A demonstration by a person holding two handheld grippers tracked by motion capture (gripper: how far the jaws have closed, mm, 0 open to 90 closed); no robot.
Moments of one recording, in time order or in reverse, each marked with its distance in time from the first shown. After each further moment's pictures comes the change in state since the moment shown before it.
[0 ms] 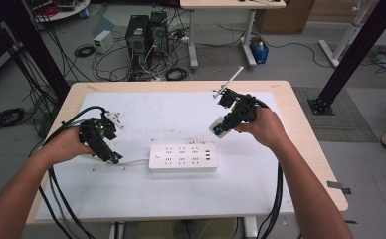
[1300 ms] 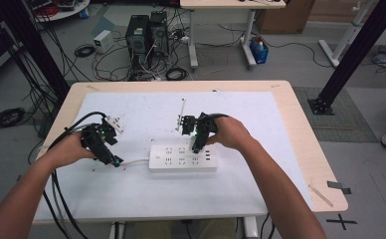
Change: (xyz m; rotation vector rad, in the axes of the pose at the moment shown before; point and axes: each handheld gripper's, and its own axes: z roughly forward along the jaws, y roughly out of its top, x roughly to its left) left arm 0.010 -0.014 0.028 -0.024 -0.041 -0.031; right arm 0.026 0.038 0.114 0.277 -0.013 -0.407
